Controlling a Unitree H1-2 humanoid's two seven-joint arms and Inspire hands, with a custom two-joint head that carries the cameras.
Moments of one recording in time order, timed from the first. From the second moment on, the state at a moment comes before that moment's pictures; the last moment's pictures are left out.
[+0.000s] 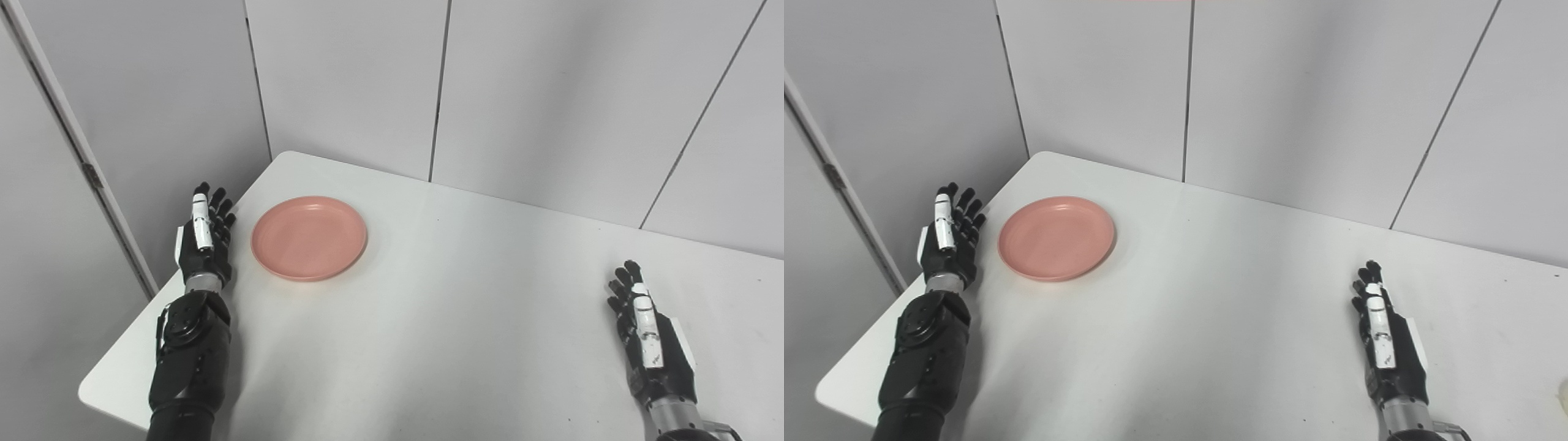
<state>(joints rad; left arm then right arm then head) -0.39 0.25 0.47 0.44 -0.38 -0.02 0.09 -0.33 -0.12 -0.02 0.29 0.11 -0.01 0.16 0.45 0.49</state>
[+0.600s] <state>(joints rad) -0.44 0.24 0.40 0.53 -0.39 -0.05 0.03 -0.33 -0.11 -0.03 0.28 0.11 -0.01 0.16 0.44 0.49</state>
